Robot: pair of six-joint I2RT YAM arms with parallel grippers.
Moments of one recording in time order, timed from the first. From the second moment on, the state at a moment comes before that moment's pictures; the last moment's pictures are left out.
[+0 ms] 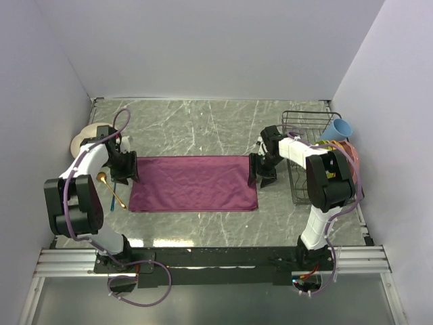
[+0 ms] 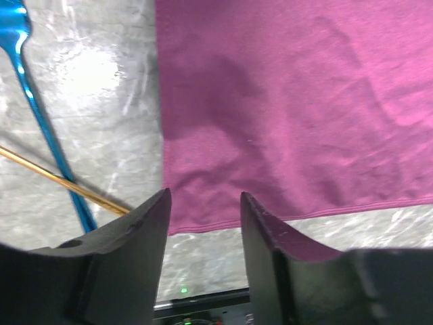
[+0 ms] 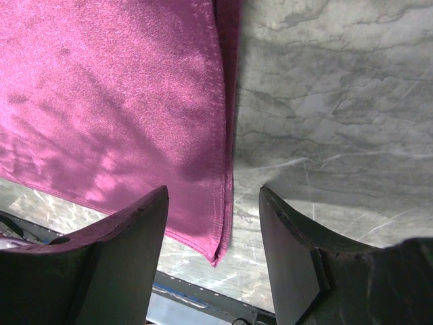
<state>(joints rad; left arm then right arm) 0.13 1.56 1.08 -0.84 0.21 -0.01 0.27 1.84 1.18 -0.75 -0.30 0.30</state>
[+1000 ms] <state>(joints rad) 0.06 1.72 1.06 -0.69 0.13 -0.03 0.28 1.84 1.18 -0.75 -0.29 0.30</state>
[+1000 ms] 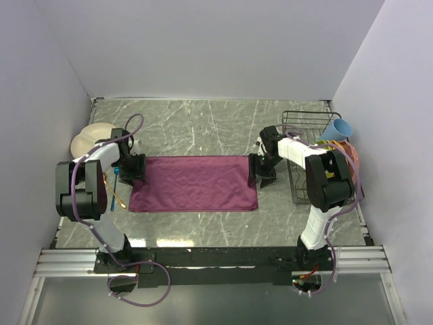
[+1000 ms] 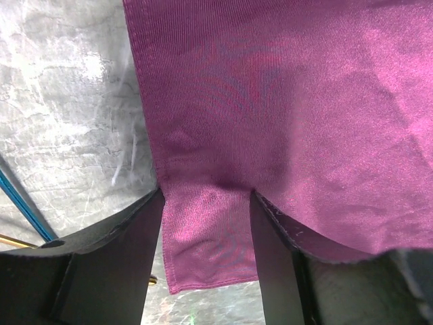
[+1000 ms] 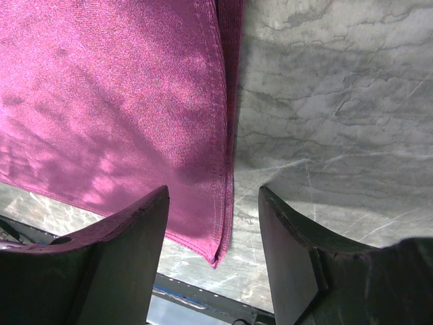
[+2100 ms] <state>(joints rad) 0.04 1.75 1.08 -0.70 0.12 -0.02 0.28 1.85 1.19 -0.76 -0.29 0.30</state>
